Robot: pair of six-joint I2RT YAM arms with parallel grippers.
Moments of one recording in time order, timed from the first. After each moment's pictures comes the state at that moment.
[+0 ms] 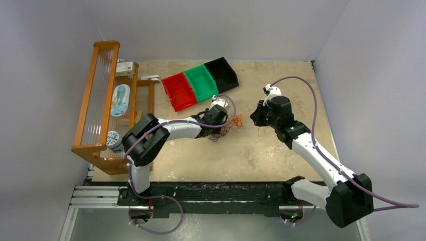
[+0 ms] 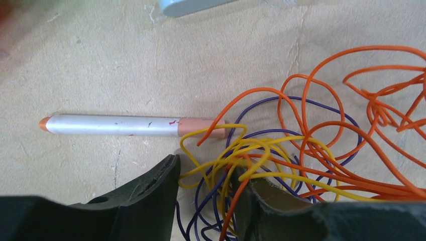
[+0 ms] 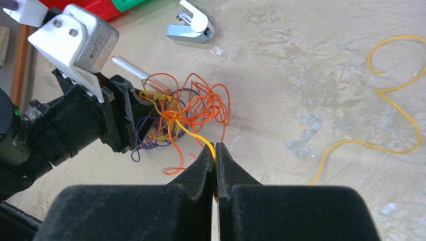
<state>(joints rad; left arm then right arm) -0.83 1.91 1.13 -0.10 -0.37 -0.42 0.37 1.11 0.76 -0.21 -0.05 0.37</state>
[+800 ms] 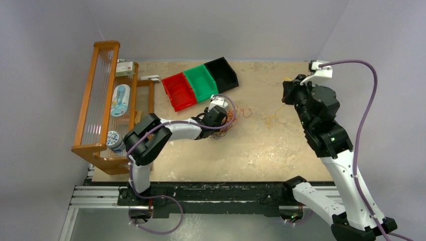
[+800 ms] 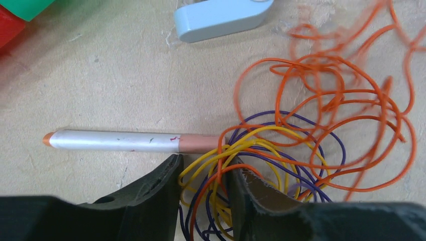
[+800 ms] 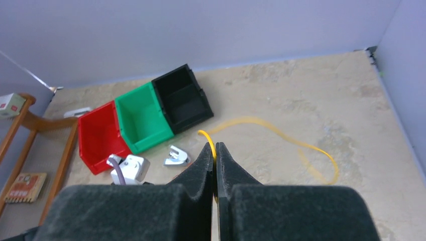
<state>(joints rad) -0.83 1.92 1.10 0.00 -0.43 -0.43 0.37 0.89 1.21 -0.45 0.30 0.28</state>
